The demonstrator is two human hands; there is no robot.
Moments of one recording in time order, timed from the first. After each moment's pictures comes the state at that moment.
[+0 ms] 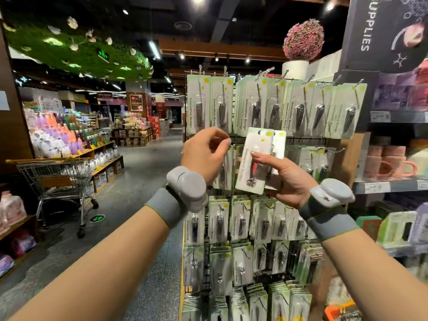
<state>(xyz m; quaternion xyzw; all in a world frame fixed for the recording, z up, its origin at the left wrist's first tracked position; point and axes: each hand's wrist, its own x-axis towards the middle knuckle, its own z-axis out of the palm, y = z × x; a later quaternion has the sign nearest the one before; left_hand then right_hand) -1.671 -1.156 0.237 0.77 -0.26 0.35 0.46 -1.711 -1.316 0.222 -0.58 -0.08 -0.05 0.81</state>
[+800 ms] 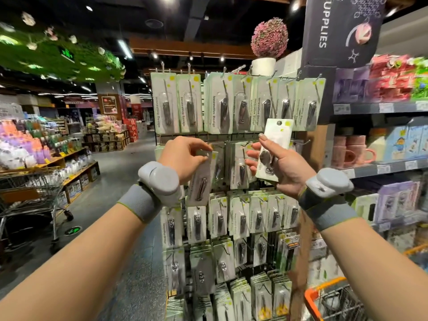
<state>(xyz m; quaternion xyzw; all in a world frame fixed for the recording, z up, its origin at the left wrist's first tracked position) -1.661 -1.167 0.241 0.85 -0.28 0.23 0.38 -1.721 -1.361 0.226 -0.53 -0.06 -0.14 0.83</state>
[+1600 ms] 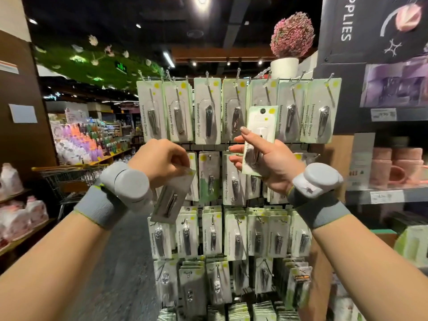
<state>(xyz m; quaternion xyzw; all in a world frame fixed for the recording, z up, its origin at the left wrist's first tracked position) -1.671 -1.183 0.265 0.93 -0.22 0.24 0.15 -1.680 -1.398 0.253 -0.59 -0.16 -0.09 0.78</state>
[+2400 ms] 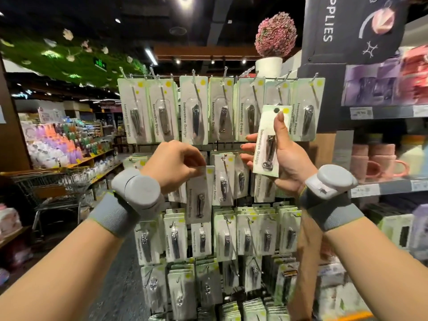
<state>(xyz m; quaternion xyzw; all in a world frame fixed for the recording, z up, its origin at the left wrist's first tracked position) -1.663 -1.220 0.256 0.89 -0.28 0.23 0.27 -1.688 -1.429 0.252 -0.58 -0.12 -0.11 0.80</state>
